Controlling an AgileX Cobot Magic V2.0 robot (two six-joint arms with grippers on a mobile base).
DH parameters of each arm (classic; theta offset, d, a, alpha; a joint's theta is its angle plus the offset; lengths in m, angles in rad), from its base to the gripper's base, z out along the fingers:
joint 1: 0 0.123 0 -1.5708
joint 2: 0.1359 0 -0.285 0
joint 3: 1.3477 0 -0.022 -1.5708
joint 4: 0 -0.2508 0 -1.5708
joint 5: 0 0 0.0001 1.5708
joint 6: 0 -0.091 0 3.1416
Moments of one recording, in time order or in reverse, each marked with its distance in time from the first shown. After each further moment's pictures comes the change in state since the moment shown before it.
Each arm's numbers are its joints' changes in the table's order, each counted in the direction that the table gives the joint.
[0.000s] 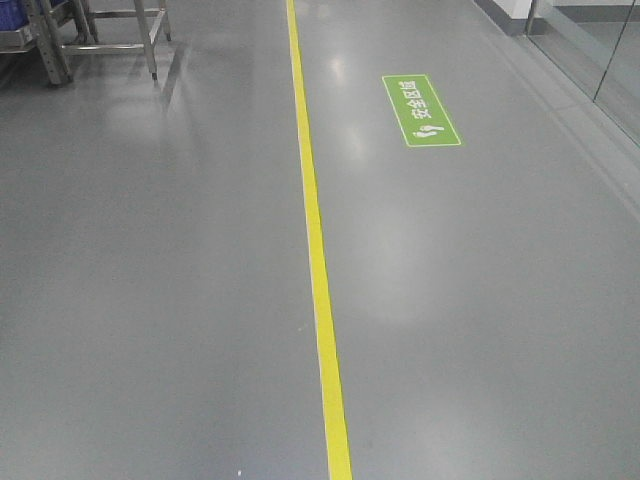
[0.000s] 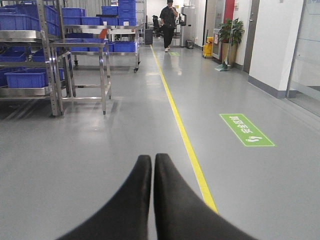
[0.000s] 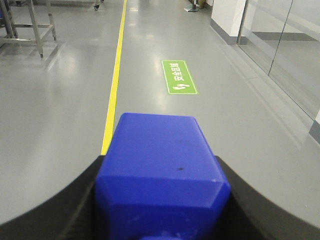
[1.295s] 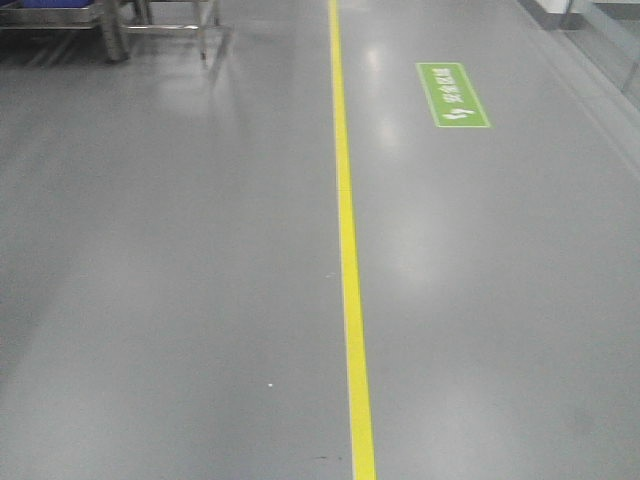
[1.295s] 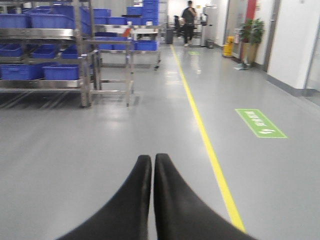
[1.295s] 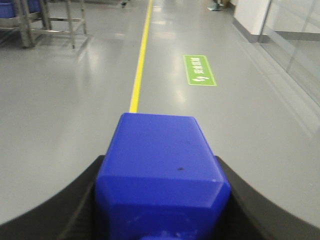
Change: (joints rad) left arm 0.000 0.000 0.000 0.000 0.000 0.000; right arm 0.000 0.003 0.000 0.000 0.001 0.001
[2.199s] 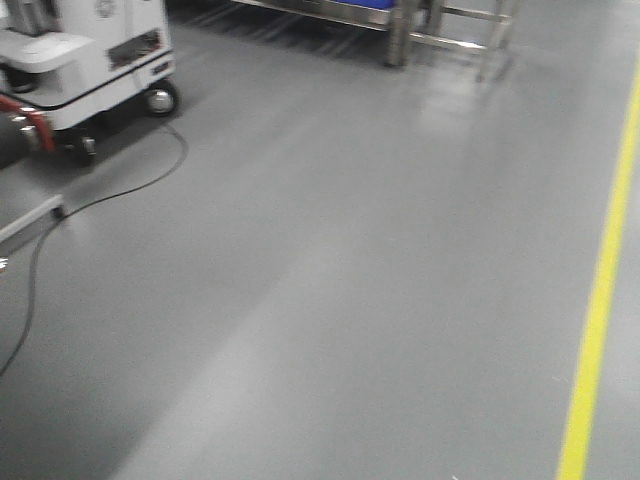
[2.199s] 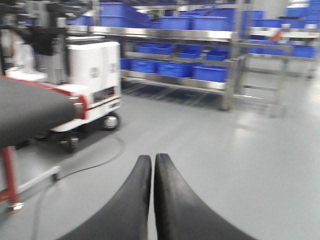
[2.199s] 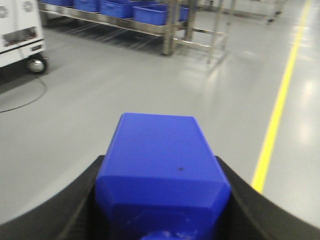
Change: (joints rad) left arm 0.000 0.000 0.000 0.000 0.000 0.000; right arm 0.000 0.000 0.000 0.000 0.000 0.000
